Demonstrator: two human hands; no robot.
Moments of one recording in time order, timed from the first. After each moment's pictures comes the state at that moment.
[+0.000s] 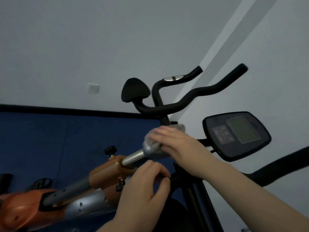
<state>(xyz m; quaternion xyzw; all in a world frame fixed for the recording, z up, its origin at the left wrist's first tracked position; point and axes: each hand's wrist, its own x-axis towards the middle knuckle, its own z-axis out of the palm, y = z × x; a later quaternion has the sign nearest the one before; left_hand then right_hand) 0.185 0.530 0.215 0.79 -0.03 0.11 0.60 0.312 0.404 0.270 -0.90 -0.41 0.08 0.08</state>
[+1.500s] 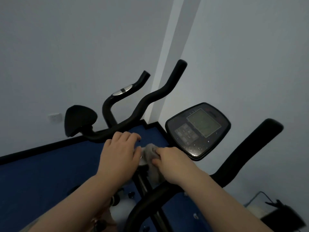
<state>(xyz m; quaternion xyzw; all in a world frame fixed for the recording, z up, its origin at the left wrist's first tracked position) 0.336 0.514 0.238 0.95 -0.11 0.14 0.25 0.321 0.362 0.290 -0.98 -0.06 0.15 0.08</state>
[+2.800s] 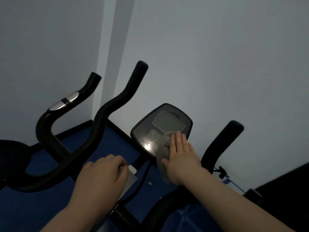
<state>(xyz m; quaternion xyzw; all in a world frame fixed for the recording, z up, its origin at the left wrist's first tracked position) 0.377 0.504 0.247 0.90 -0.26 -0.01 0.34 0.342 0.298 0.284 -0.94 0.23 0.18 -0.17</state>
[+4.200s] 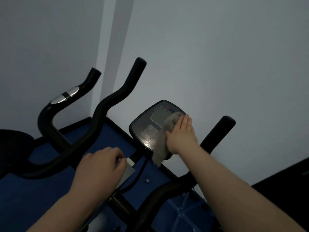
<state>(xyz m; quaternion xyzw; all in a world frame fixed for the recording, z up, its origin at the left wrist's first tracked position) 0.378 0.502 0.239 0.91 -0.24 0.01 0.35 0.376 0.278 0.305 -0.93 0.32 0.11 -0.10</state>
